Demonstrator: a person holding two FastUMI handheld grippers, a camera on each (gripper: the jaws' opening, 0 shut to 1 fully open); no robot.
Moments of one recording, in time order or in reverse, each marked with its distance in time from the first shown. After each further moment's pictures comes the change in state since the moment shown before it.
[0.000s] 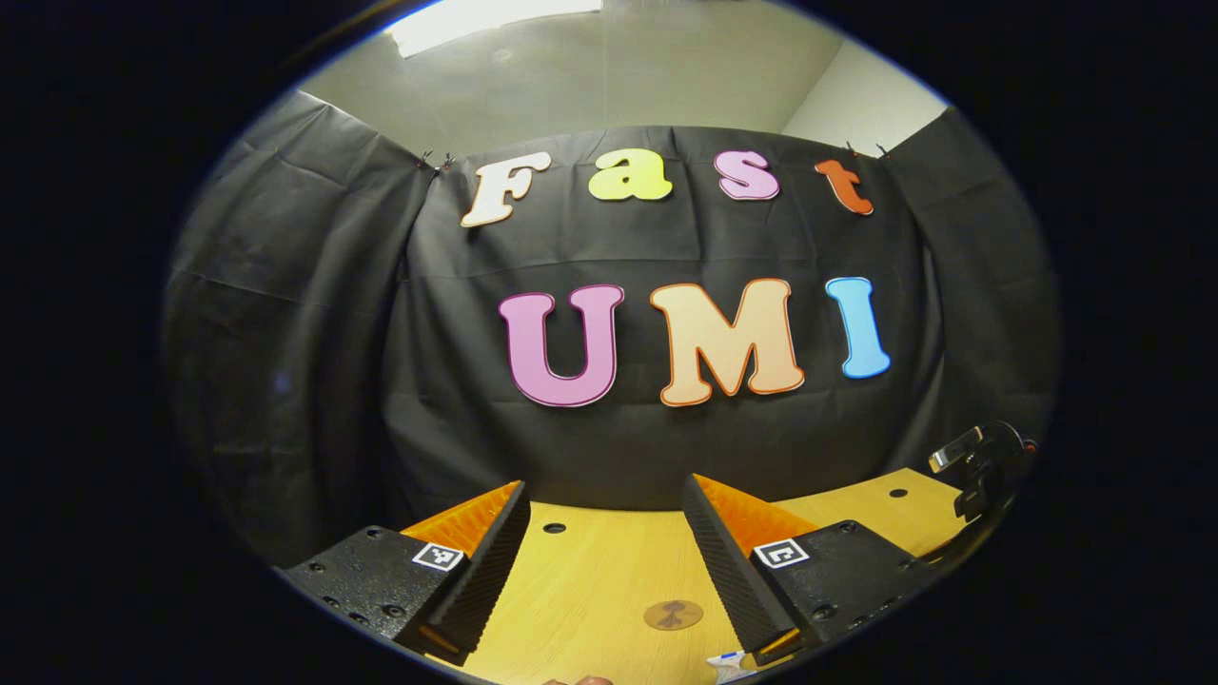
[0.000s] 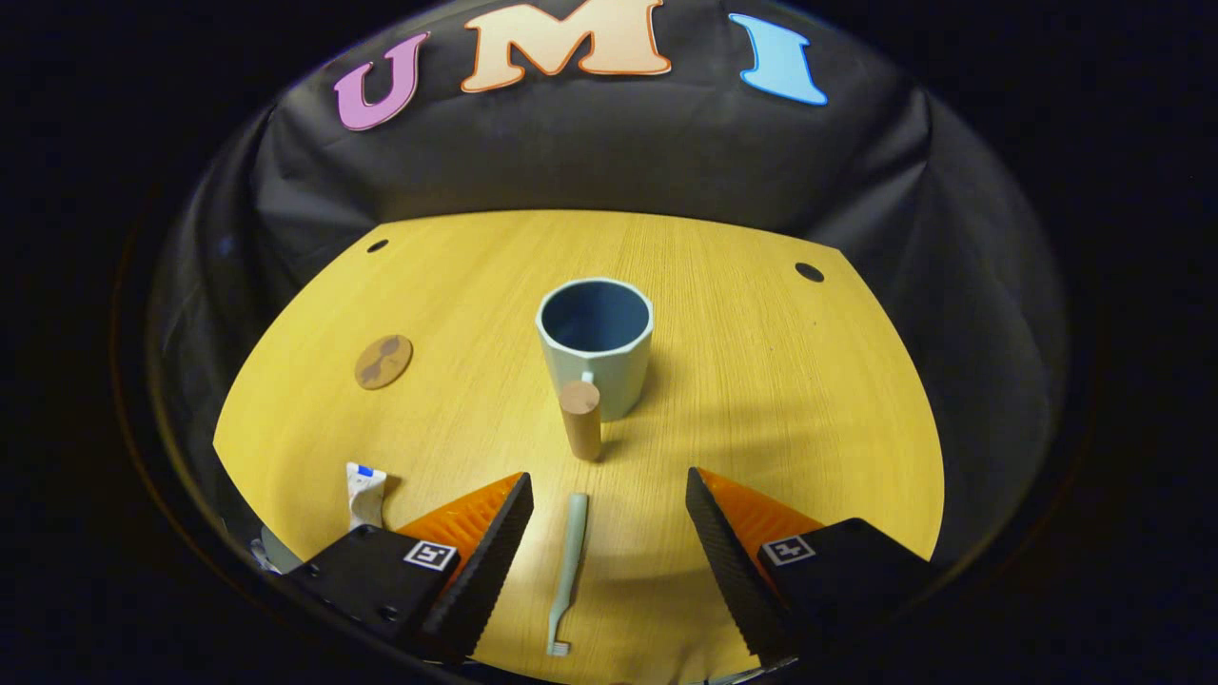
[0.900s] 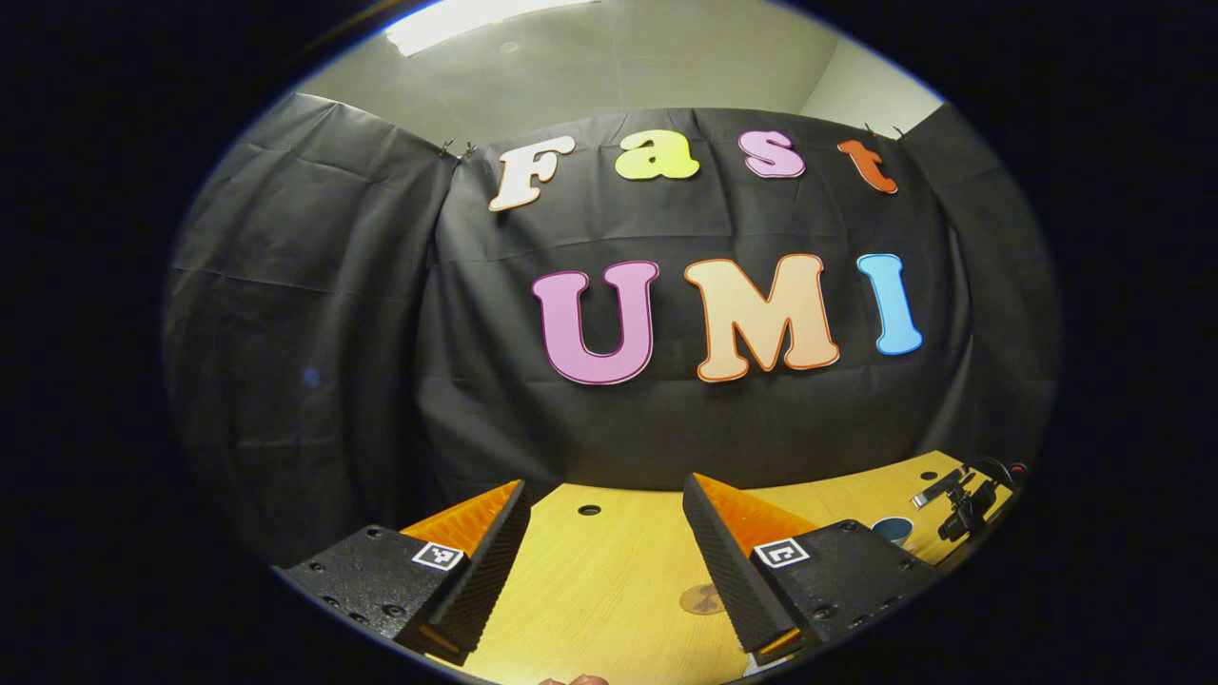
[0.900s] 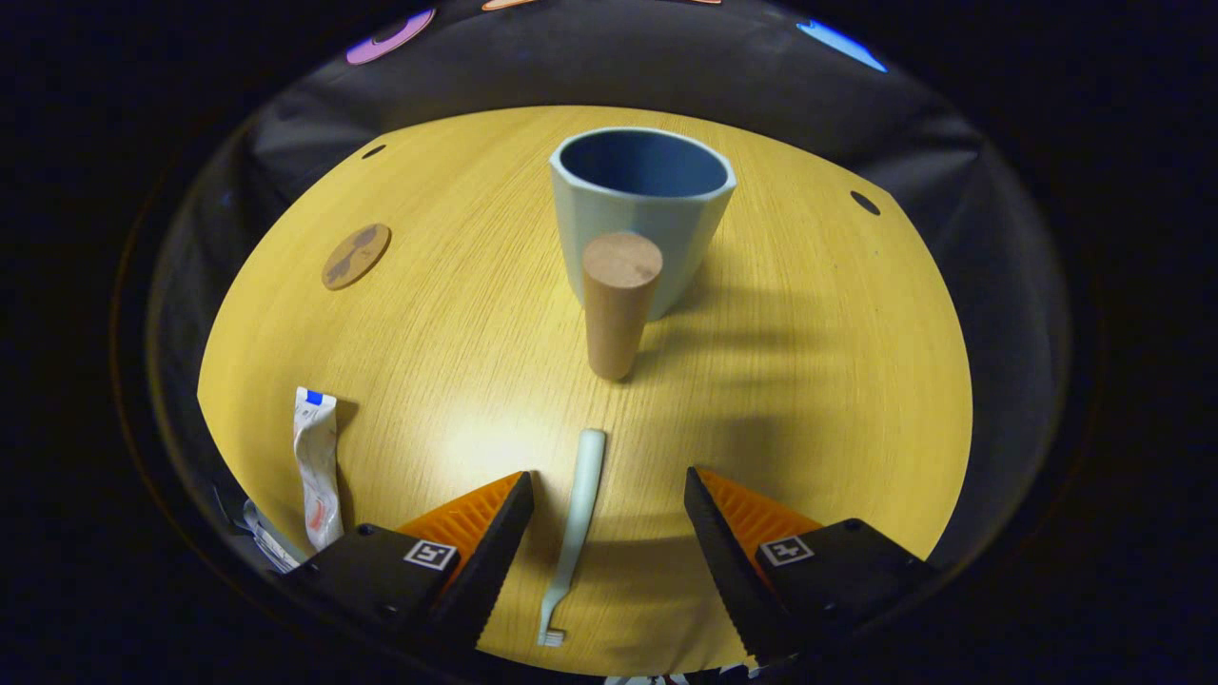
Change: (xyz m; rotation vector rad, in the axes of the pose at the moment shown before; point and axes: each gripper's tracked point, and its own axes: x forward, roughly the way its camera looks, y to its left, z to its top) left arm -0.004 0.030 -0.023 0.018 0.052 0.085; right arm 0.036 0.020 -0.068 -0.083 0.311 0.040
